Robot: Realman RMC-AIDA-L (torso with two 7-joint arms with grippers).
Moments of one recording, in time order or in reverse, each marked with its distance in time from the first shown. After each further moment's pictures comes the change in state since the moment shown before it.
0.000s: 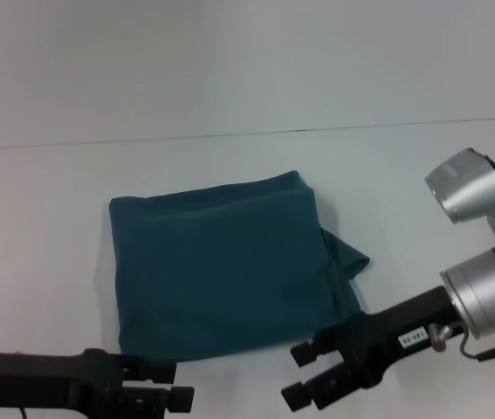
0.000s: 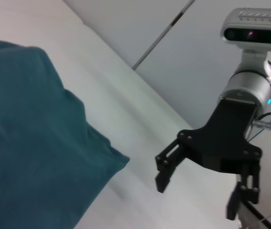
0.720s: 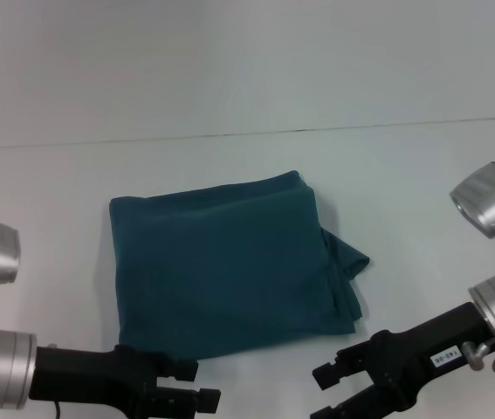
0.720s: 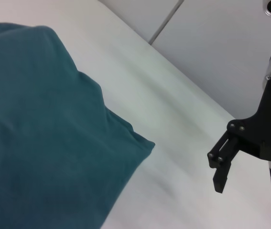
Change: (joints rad) left arm -0.022 -0.032 0.123 0.005 0.001 -0.147 0.018; right arm -0.037 -0.027 0.000 -0.002 -0.004 -0.084 -0.028
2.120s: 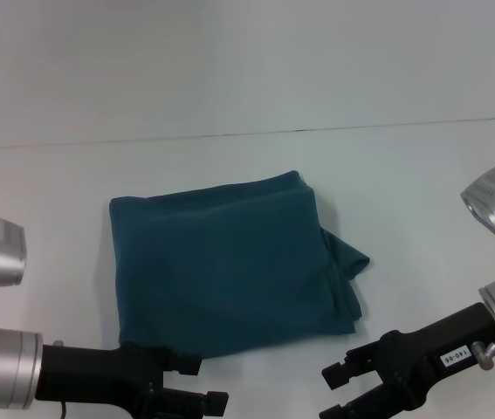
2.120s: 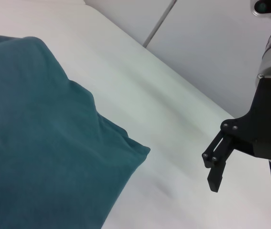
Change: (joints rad) left arm 0.019 -0.024 0.010 0.054 0.000 0.001 0.022; right arm -0.010 -0.013 0.003 0.000 -0.002 -0.004 0.006
